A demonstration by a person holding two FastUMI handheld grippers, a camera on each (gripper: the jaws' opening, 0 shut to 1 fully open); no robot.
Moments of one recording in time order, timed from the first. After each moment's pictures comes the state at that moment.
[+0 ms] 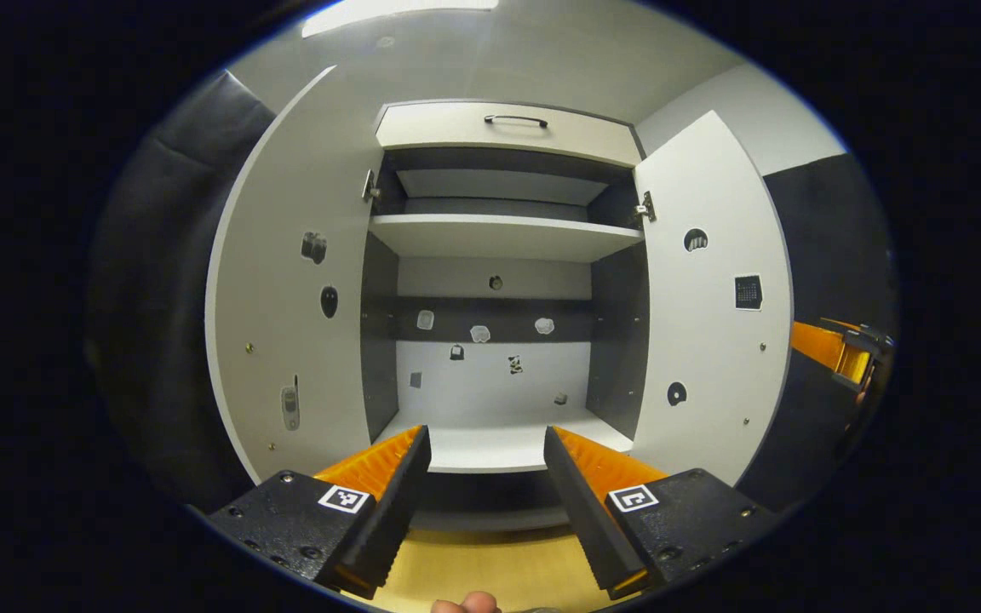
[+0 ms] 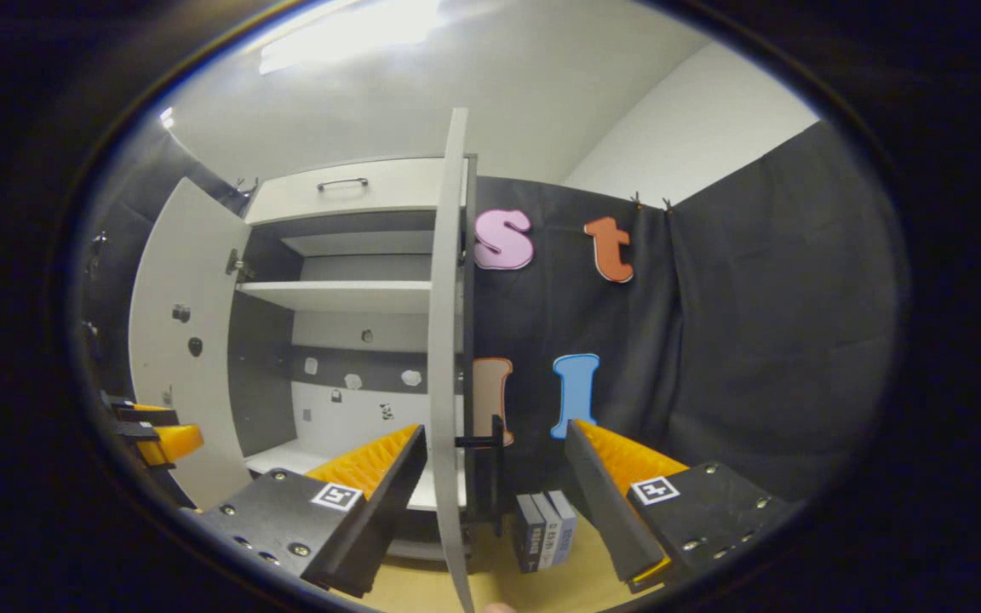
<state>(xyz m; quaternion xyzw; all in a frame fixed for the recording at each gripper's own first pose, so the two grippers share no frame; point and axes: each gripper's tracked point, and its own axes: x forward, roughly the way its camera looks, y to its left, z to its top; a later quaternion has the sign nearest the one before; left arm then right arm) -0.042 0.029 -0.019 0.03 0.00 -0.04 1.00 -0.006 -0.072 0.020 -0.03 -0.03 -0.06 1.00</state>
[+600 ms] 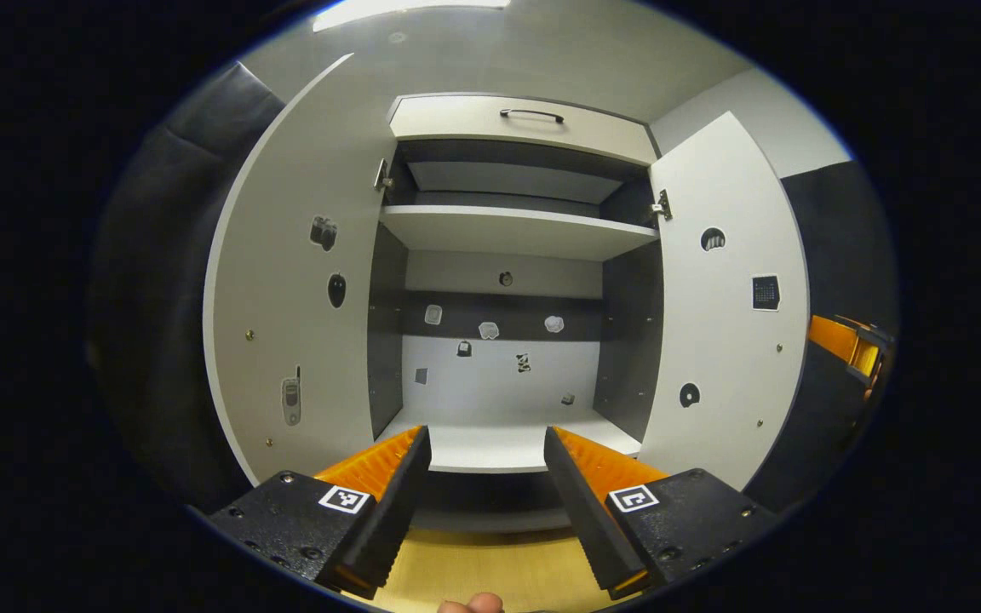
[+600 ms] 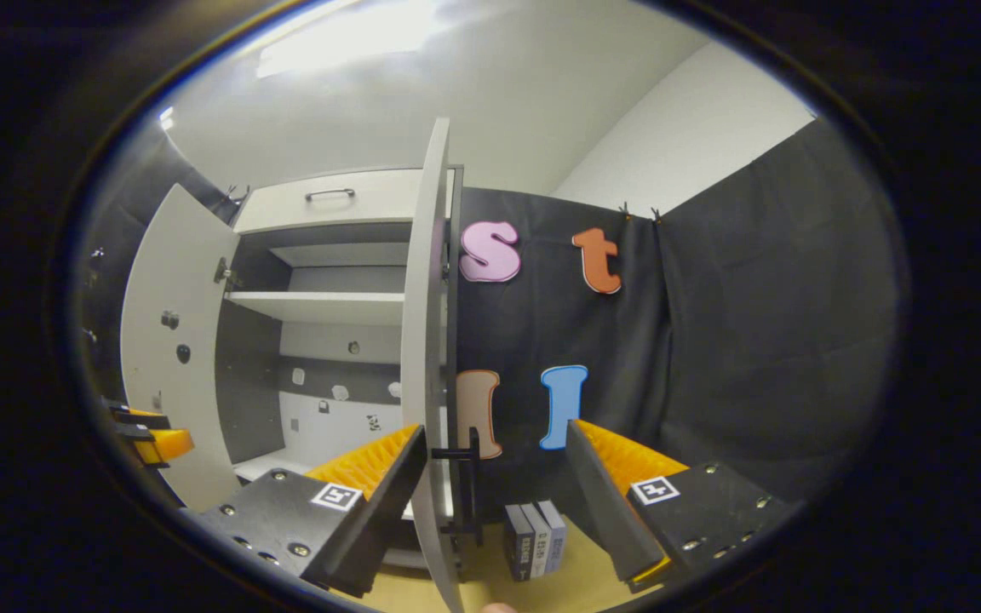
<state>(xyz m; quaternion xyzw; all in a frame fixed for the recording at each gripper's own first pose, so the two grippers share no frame) -0.031 0.041 -0.031 0.00 0.01 -0.03 1.00 -0.007 -0.080 0.029 -0.03 -0.06 -0.07 1.00</state>
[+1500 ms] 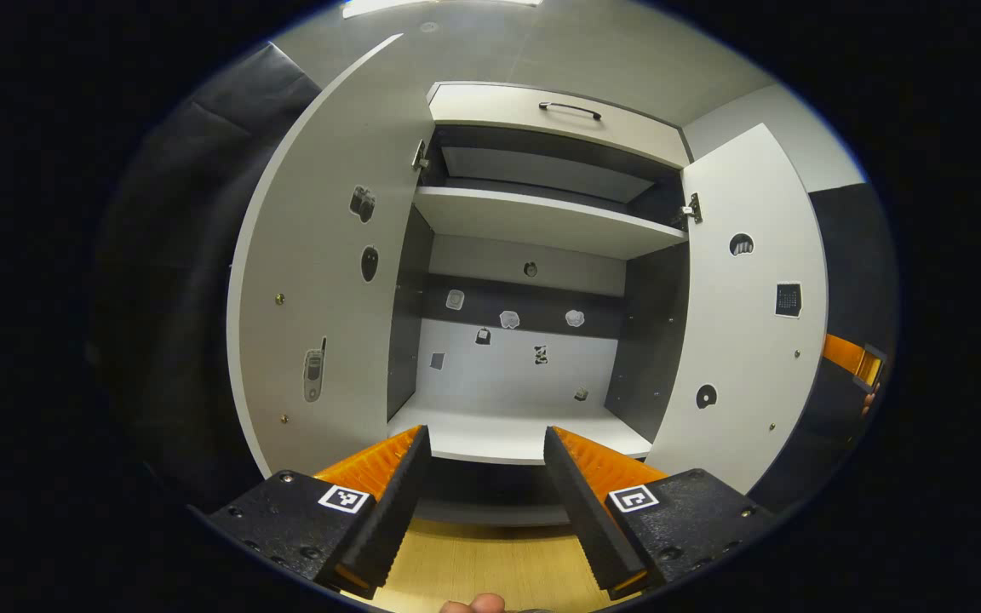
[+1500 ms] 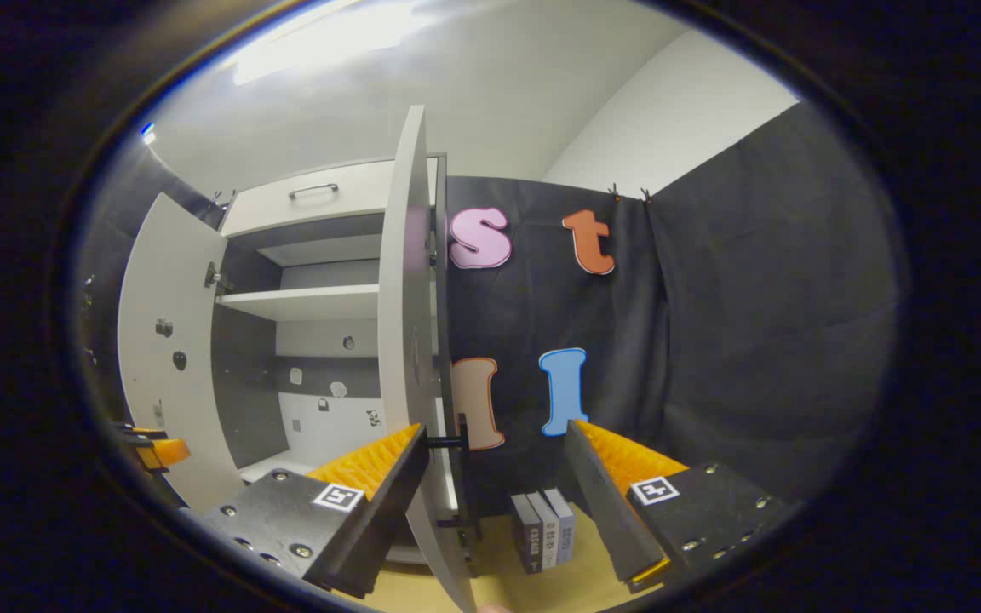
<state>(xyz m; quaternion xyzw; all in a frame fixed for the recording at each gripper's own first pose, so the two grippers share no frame) -0.032 0.061 -0.046 -0.04 0.02 0.00 1.00 0.000 -0.089 0.013 0.01 -0.03 -0.06 1.00</state>
